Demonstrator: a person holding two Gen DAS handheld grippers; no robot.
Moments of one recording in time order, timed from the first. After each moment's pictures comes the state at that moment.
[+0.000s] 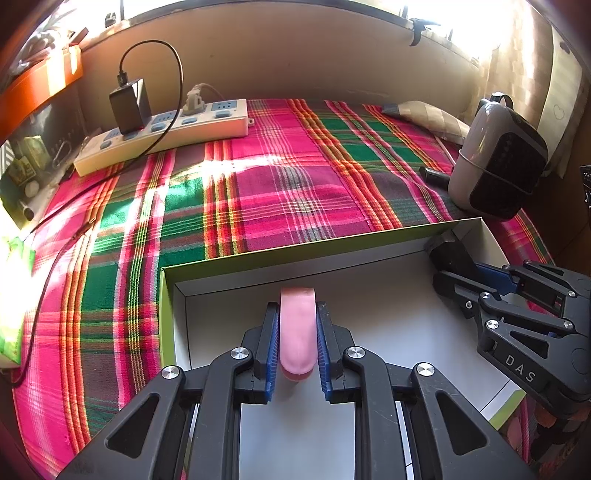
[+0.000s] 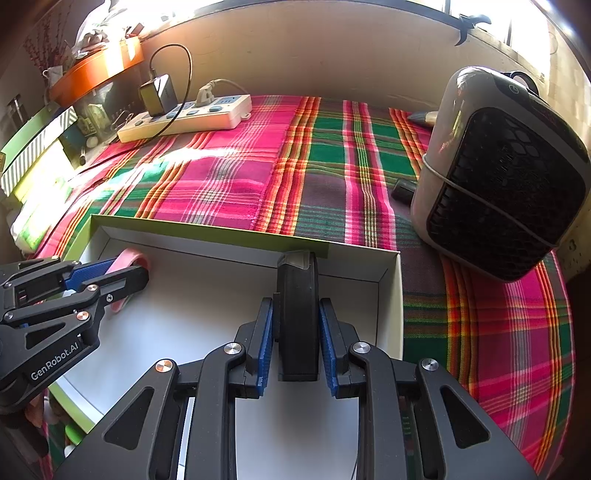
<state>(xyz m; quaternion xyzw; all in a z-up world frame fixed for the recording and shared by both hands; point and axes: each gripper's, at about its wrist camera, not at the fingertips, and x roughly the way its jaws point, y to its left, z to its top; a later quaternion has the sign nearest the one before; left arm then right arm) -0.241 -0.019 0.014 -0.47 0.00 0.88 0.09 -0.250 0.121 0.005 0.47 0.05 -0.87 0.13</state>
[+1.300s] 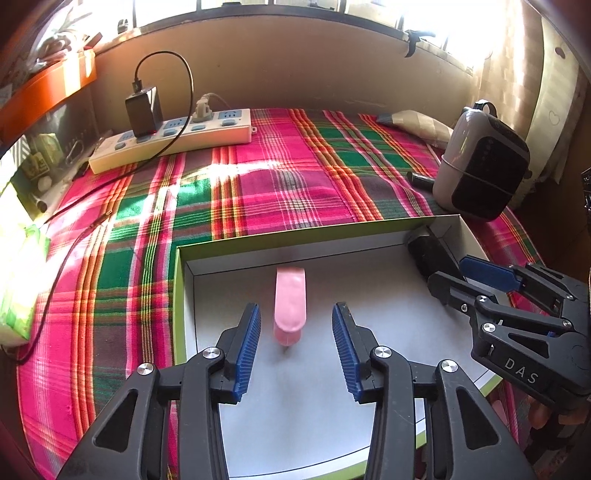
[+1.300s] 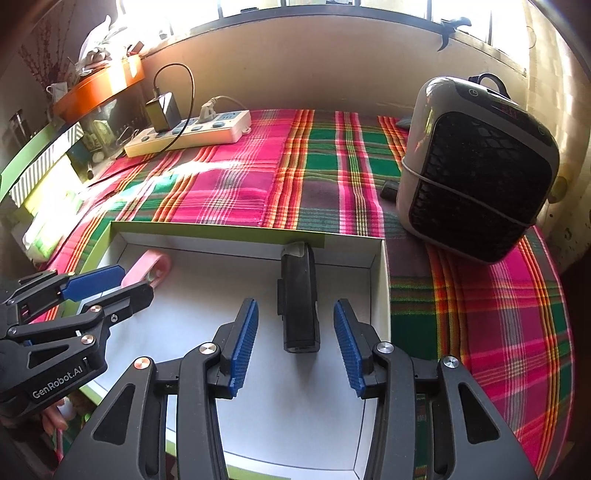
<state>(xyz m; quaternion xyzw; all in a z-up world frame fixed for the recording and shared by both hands) -0.212 -0.020 0.029 -0.46 -0.01 0.88 0.08 -0.227 0.128 0.021 0.45 0.03 -0.88 0.13</state>
